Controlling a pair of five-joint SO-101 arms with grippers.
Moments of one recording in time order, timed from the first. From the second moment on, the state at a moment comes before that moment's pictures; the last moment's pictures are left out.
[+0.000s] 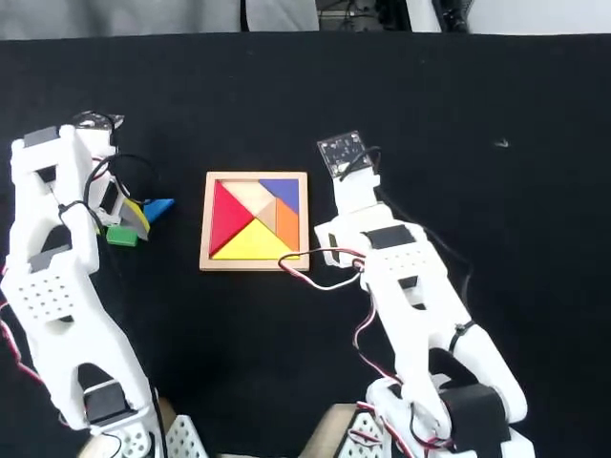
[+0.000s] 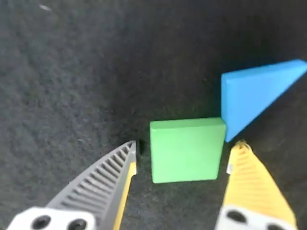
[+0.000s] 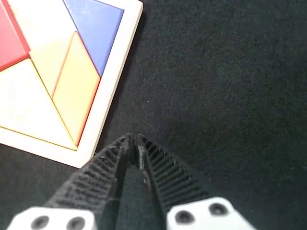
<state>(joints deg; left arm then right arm) -25.0 42.2 -21.7 83.6 -30.4 -12.2 -21.3 53.9 37.7 7.3</state>
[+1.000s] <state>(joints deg) -12.1 39.4 -25.8 97.6 -28.2 -12.2 -21.3 53.9 37.7 7.6</state>
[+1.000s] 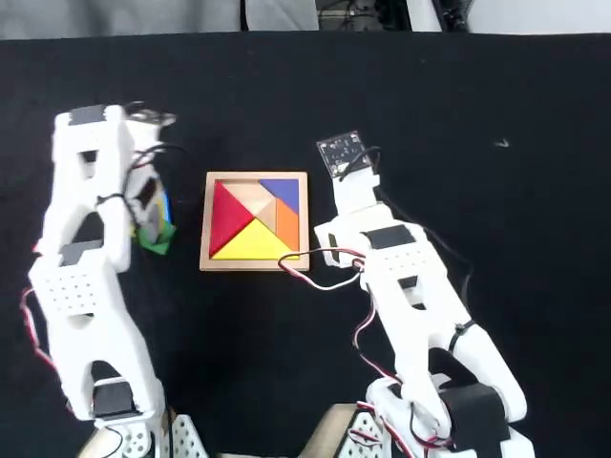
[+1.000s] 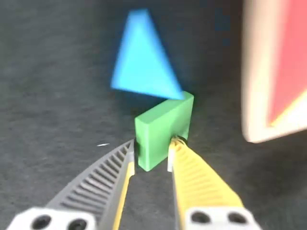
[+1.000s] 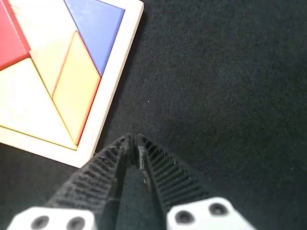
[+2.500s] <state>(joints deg) -13.4 35.2 -19.1 89.1 -34.1 -12.2 -21.3 53.9 37.7 7.6</state>
